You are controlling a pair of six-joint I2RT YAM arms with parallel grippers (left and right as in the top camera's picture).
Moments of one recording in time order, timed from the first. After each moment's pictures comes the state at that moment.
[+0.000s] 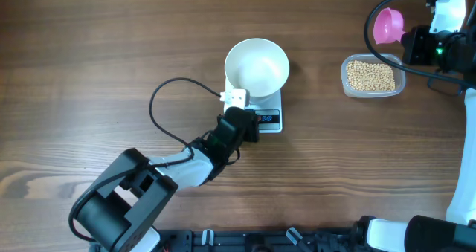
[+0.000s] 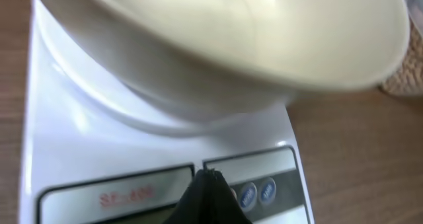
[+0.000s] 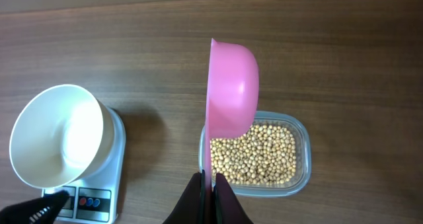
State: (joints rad) left arm -0.72 1.71 0.59 0.49 -0.14 -0.59; right arm -0.26 1.51 1.67 -1.06 -0.31 -0.16
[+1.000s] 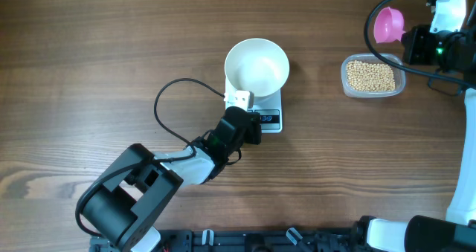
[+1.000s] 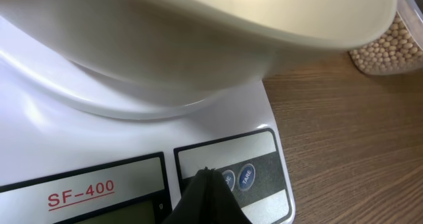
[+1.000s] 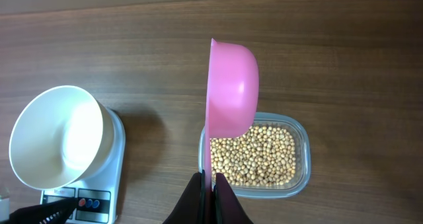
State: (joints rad) left arm -0.71 1.75 0.59 0.53 -0.02 -0.59; right arm -0.26 1.51 1.67 -1.05 -0.31 -0.16
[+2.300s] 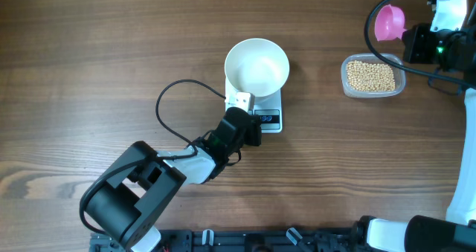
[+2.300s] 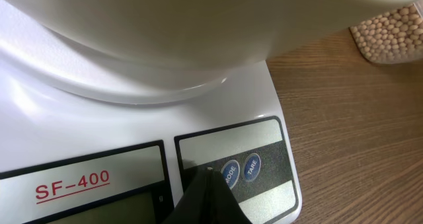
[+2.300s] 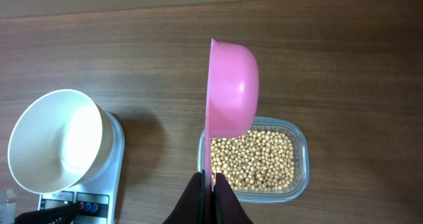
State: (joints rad) left arm -0.71 1.77 0.59 0.53 0.00 -0.59; right arm -0.26 1.51 1.67 -1.04 -0.31 -0.16
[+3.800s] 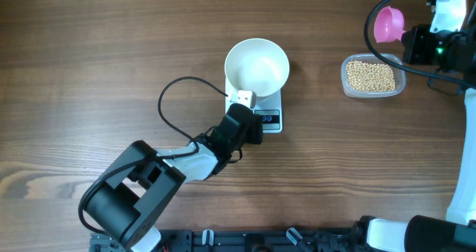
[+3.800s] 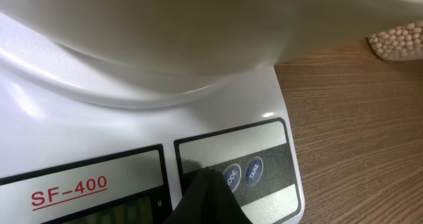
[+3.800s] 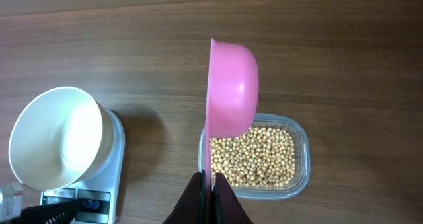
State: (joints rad) left arm -0.71 1.77 0.63 0.43 0.00 -0.59; right arm -0.26 1.51 1.67 -1.05 -0.31 -0.16
